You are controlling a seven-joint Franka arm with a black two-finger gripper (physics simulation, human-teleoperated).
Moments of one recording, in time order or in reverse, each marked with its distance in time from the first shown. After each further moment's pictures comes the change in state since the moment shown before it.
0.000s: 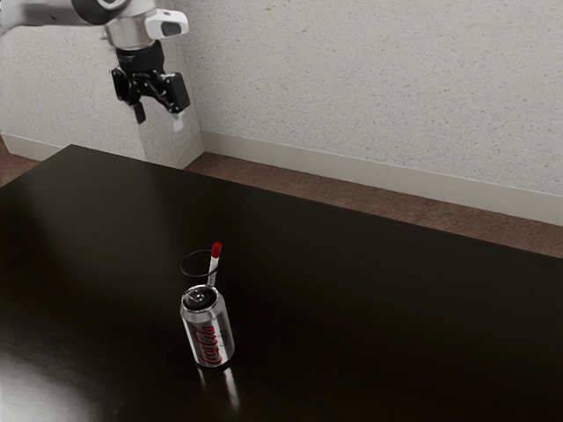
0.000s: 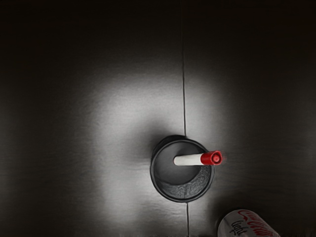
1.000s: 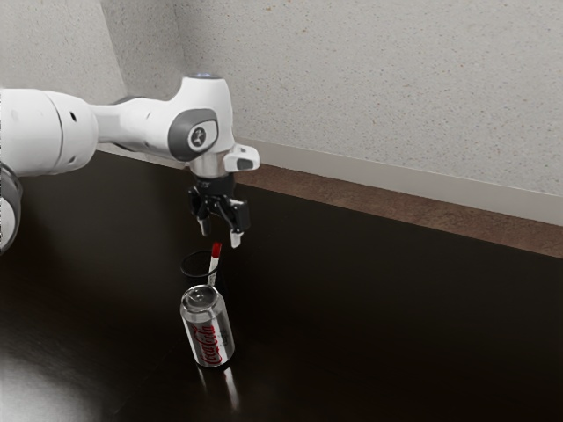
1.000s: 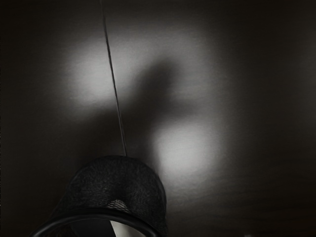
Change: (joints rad) arm -0.001 0.198 -0.122 -0.345 0.047 0.385 -0.019
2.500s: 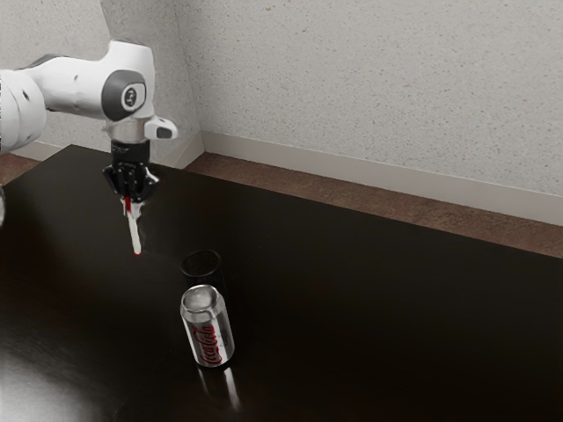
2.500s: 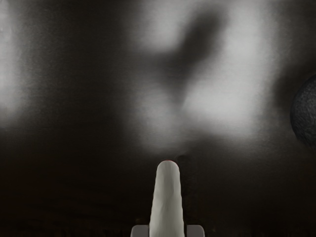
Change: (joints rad) arm 0.000 -0.040 0.299 0.095 0.055 -0.264 0.032
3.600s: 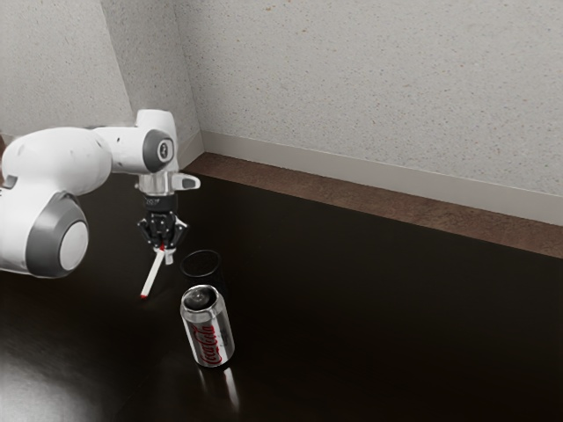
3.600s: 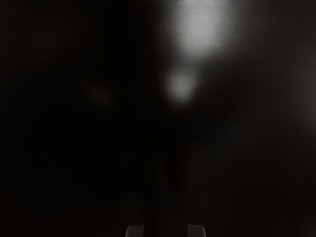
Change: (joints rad) arm 0.017 0.466 0.072 0.318 -0.280 0.005 0.096
